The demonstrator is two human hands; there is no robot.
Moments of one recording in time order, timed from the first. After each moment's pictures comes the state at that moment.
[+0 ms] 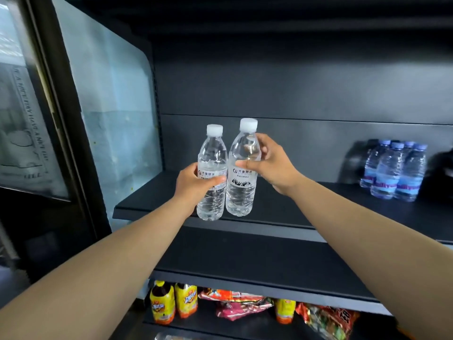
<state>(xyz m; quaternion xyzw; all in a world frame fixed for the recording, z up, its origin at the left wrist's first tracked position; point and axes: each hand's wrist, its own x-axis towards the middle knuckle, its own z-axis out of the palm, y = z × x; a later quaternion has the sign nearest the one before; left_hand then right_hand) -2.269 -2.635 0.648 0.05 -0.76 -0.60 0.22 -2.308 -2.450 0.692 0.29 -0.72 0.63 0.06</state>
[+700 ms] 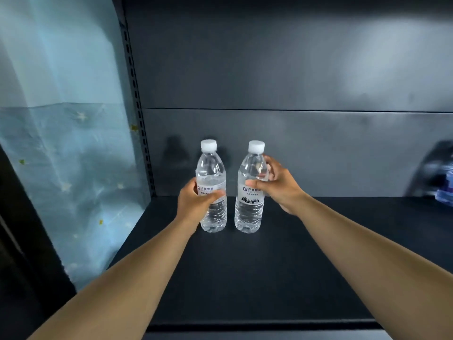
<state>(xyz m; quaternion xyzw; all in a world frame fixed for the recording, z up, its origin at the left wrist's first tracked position) -2.555 -2.800 0.580 0.02 -0.75 -0.64 0.16 -2.570 -2.602 0.620 0.17 -0.74 0.65 0.05</state>
